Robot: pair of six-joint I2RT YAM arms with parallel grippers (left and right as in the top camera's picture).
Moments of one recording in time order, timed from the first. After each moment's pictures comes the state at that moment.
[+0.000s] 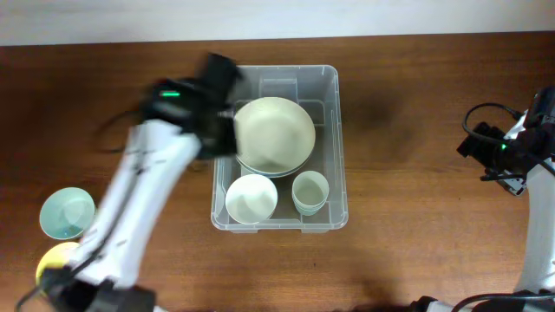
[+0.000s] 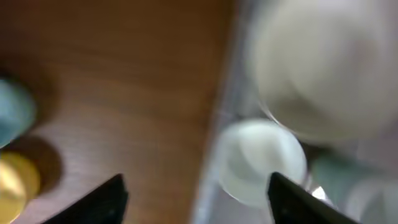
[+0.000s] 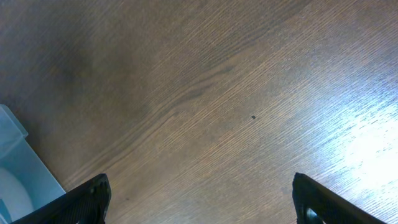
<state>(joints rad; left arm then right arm) -0.36 1.69 1.80 -1.46 -0.16 -0.50 -0.43 1.45 1.37 -1.11 -0.08 0.32</state>
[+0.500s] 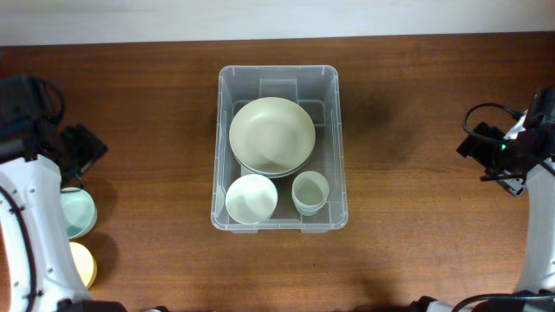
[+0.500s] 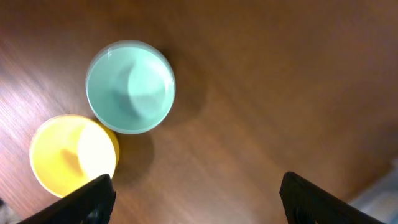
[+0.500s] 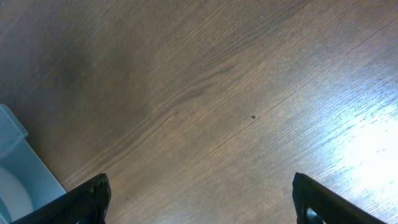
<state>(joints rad) 0.37 1.52 1.55 -1.27 -0.16 -0.46 -0.43 1.45 1.37 -1.11 -0.08 0.32</state>
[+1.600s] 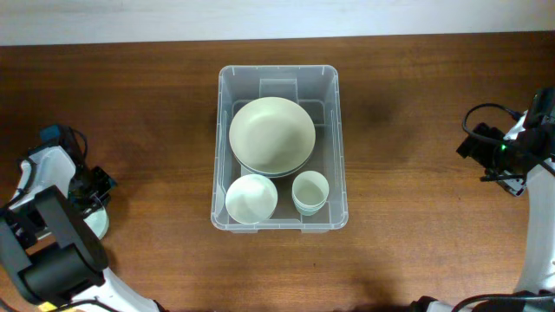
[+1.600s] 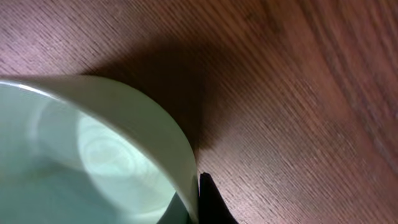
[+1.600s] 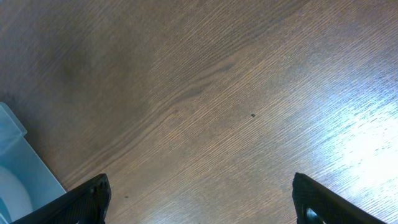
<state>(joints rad) 0.49 1.94 1.27 -0.92 -0.13 -0.35 -0.43 1.45 1.37 -1.12 -0.08 0.31</state>
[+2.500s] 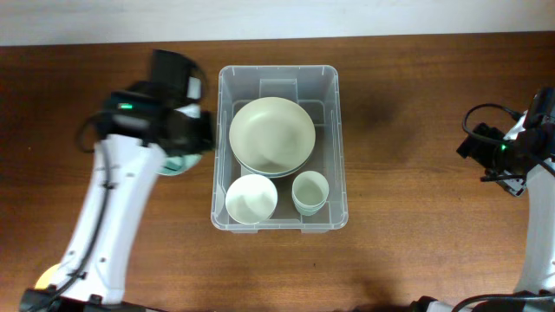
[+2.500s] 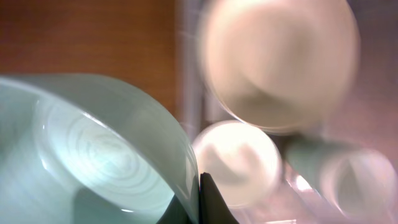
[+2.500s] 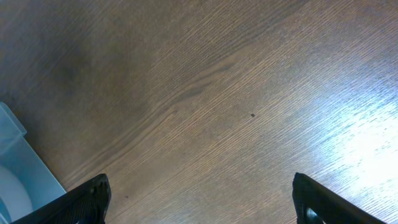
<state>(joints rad) -0.28 1.60 1.69 -1.30 0.00 -0.31 -0.43 1.45 1.37 -1.12 -0.08 0.31</state>
